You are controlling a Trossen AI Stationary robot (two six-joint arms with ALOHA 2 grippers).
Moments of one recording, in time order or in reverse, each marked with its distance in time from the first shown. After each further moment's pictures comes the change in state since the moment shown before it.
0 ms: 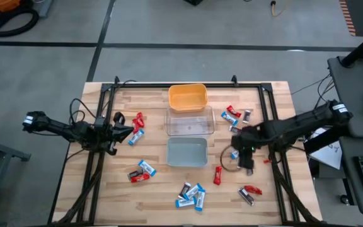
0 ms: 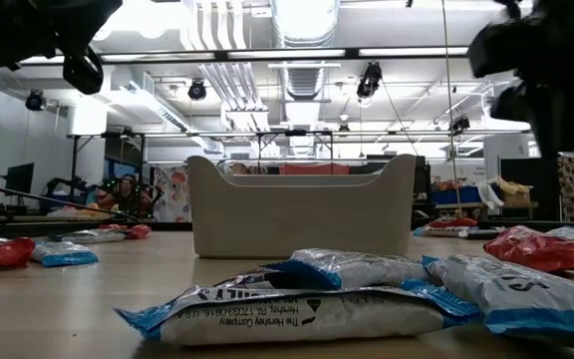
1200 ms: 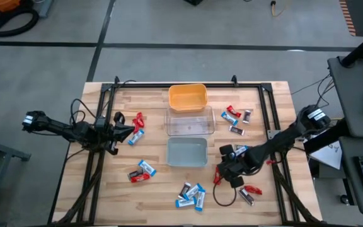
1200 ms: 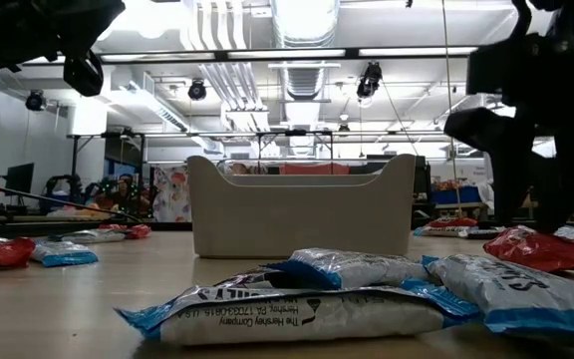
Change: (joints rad) left arm 0.000 0.015 0.000 0.001 -0.027 0.011; right arm 0.246 0.376 0.000 0.434 0.284 -0.205
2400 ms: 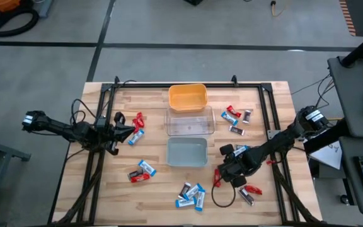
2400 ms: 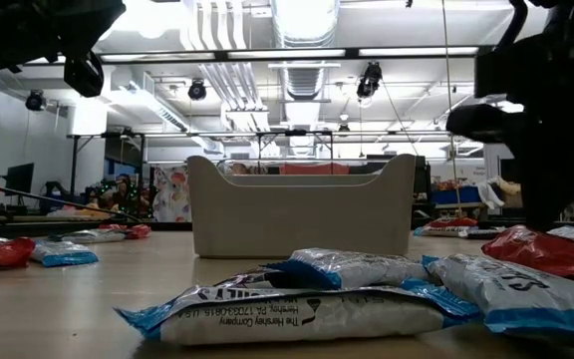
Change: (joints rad) left arm 0.000 0.008 0.000 -0.001 0.000 0.000; right arm 0.000 0.022 0.079 -0.186 -0.018 -0.058
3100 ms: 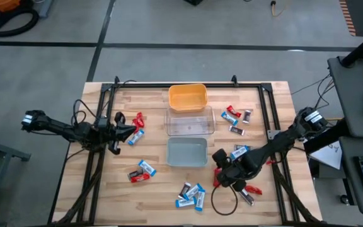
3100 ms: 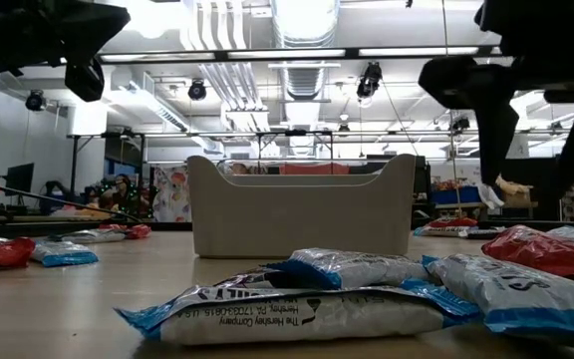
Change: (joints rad) left arm 0.000 0.030 0.000 0.003 -0.042 0.000; right arm 0.038 0.034 0.106 0.054 0.001 -0.259
